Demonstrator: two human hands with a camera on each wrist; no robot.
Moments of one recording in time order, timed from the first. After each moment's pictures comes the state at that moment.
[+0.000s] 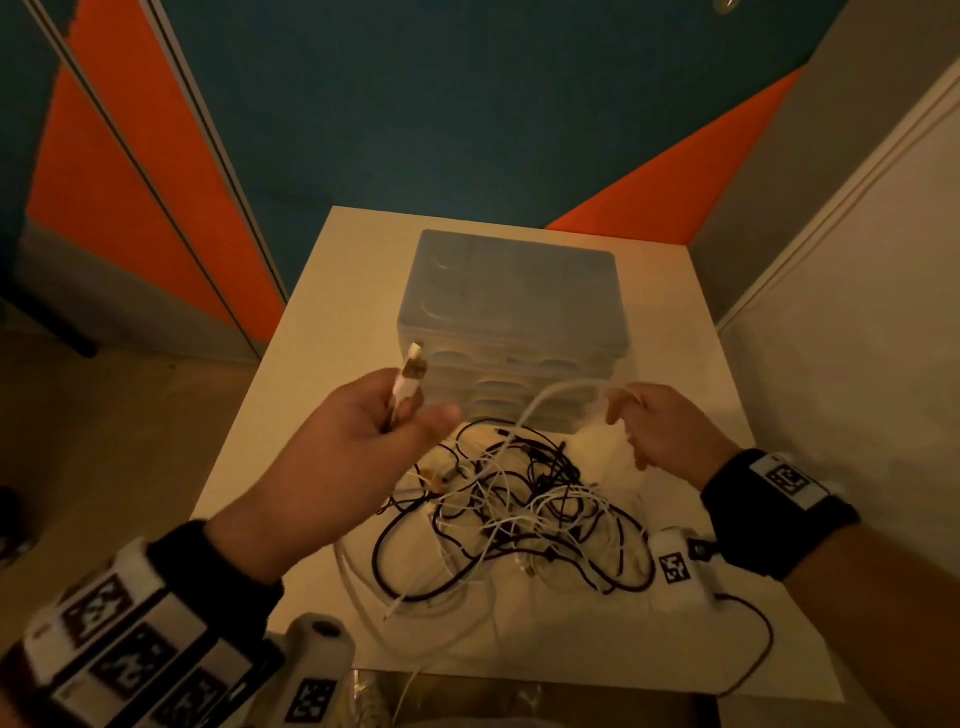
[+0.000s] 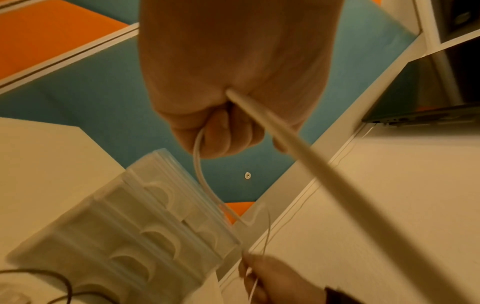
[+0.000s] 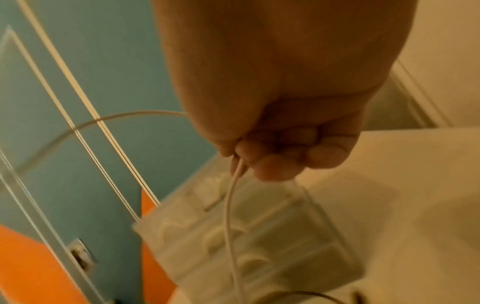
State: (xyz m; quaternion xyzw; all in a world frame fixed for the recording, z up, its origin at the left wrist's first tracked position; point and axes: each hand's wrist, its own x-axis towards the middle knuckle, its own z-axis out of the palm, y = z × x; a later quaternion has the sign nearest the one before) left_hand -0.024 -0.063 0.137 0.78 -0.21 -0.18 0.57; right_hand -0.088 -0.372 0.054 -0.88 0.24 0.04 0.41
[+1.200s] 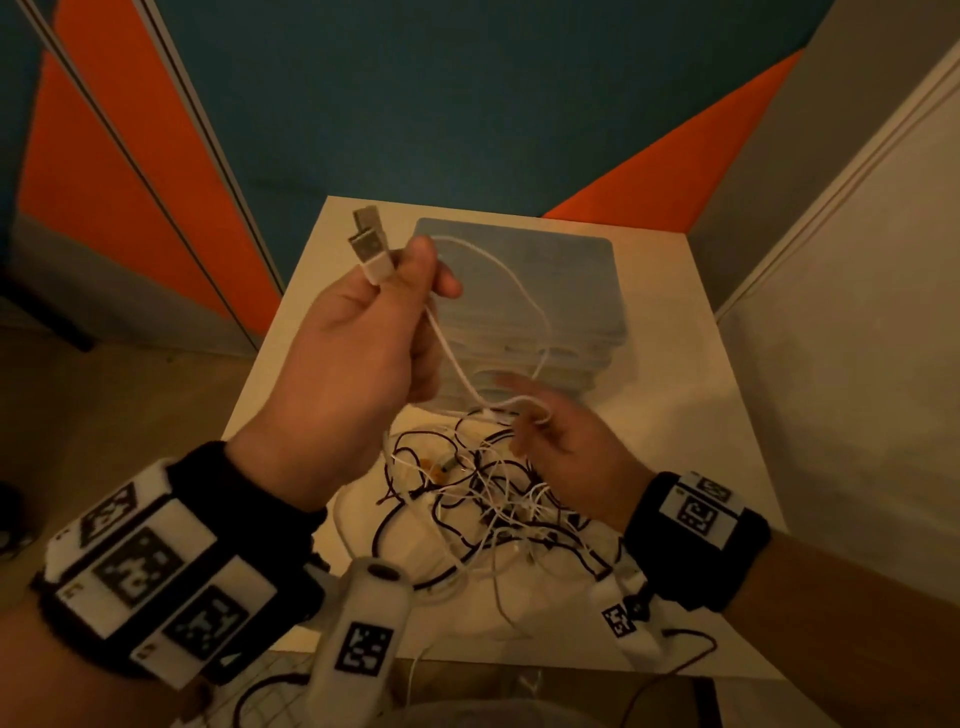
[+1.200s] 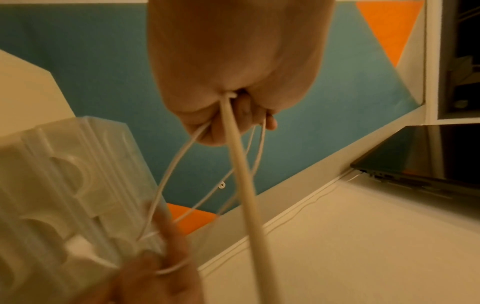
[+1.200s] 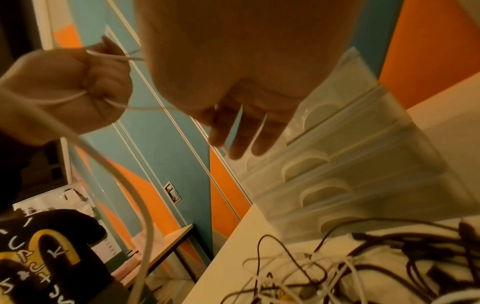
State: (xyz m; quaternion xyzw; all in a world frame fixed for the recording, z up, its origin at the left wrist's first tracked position) left_hand -0.015 -0.099 0.177 0.58 -0.14 -0.21 0.78; right_hand -0.099 -0.275 0.069 -0.86 0.02 -0.02 0.51
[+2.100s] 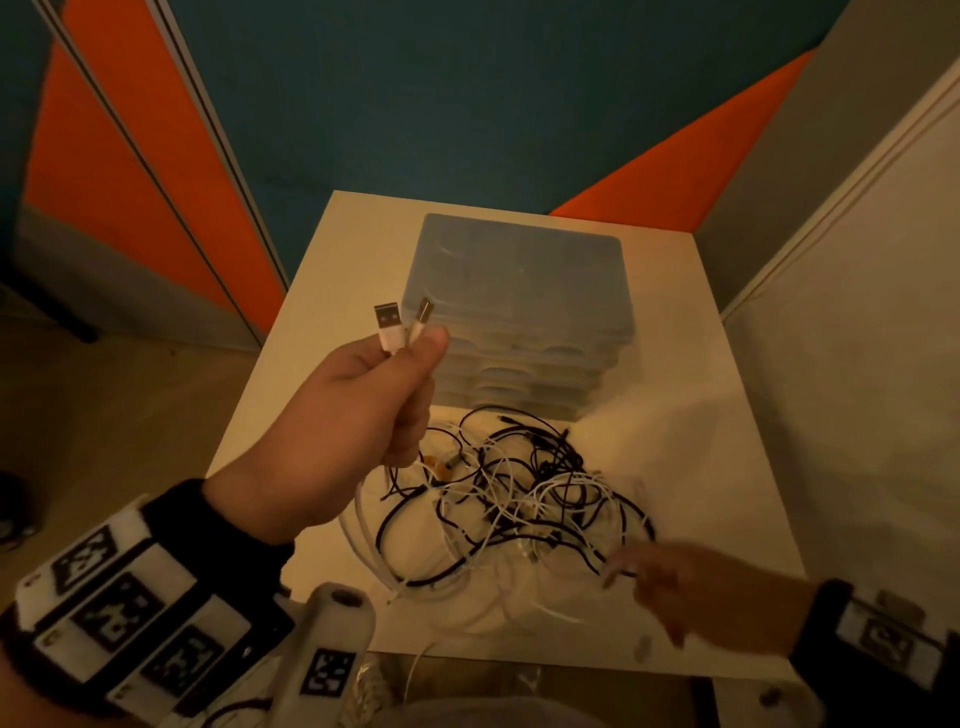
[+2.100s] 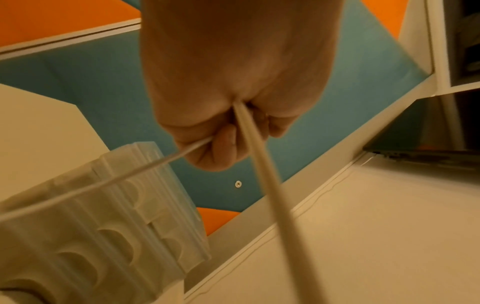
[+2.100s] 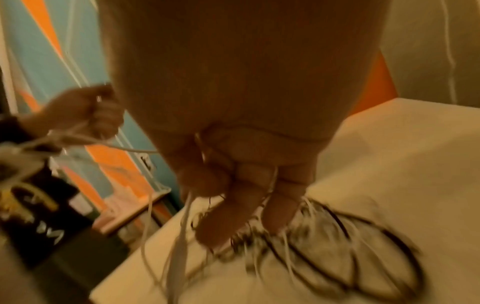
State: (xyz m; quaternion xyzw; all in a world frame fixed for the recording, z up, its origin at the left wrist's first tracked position) left_hand -0.021 -0.071 0.151 0.63 -0.13 -0.31 0.70; right_hand -0.200 -0.333 0.063 -0.82 0.07 0.39 0.41
